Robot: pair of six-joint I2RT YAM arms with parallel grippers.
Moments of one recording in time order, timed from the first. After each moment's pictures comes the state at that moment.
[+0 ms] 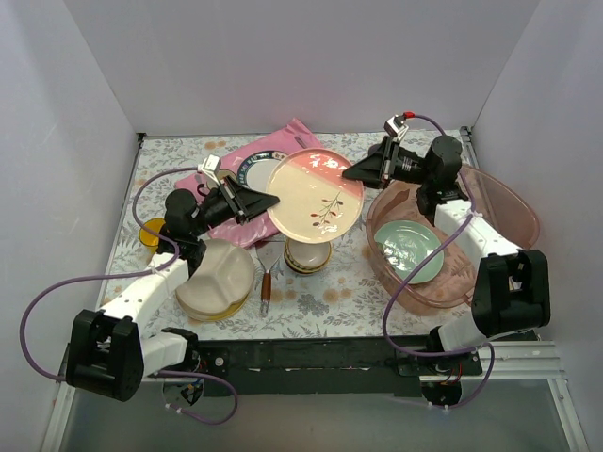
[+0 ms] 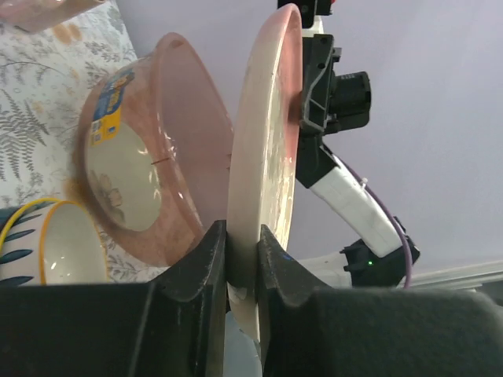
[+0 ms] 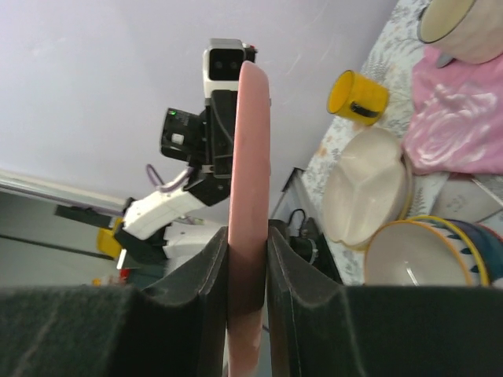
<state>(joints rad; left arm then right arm) -0.26 1.15 0.65 0.64 0.76 -1.32 0.20 1.49 1.03 0.66 -1.14 1.37</state>
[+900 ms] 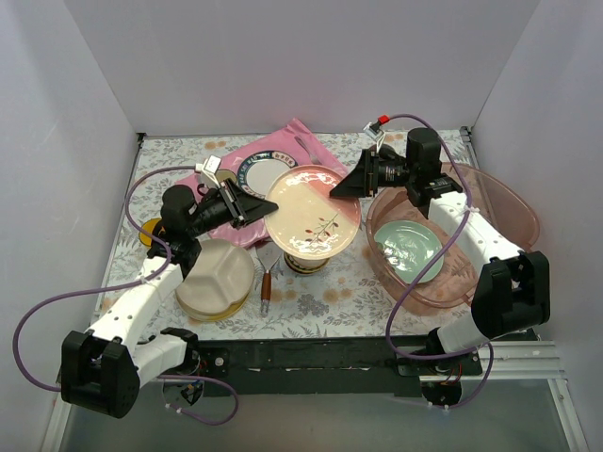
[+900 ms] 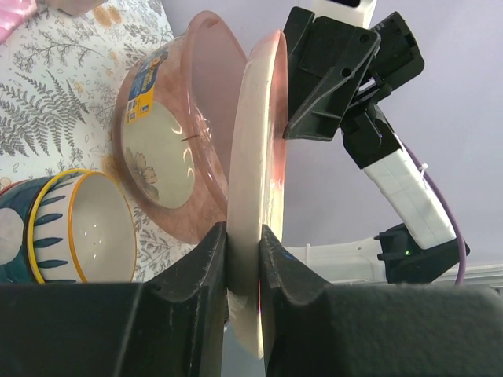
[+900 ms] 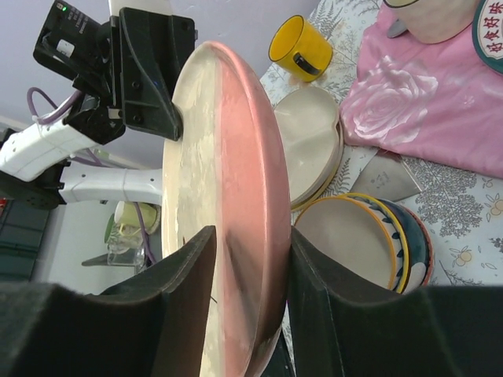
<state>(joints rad) -0.26 1.05 0.71 0.31 0.74 -1.12 0.30 1.49 1.18 0.03 -1.14 0.61</state>
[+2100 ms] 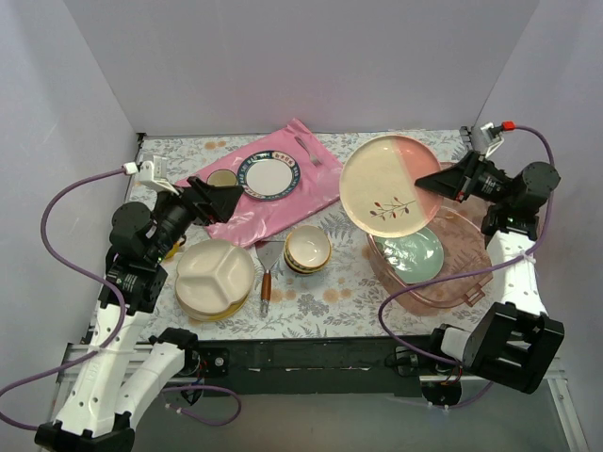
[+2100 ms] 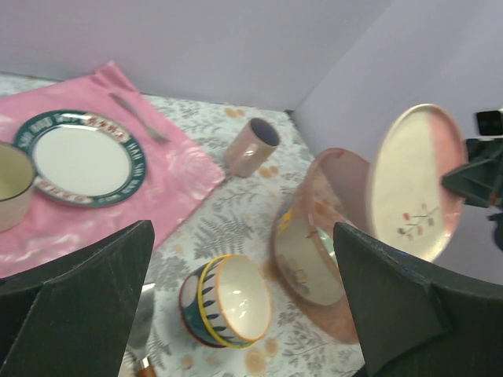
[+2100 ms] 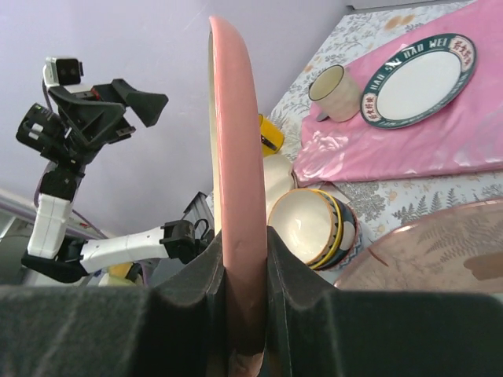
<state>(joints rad) -0.25 0.72 0.95 -0.17 0.27 -0.60 -0.28 1.19 0.91 0.57 -1.41 1.09</state>
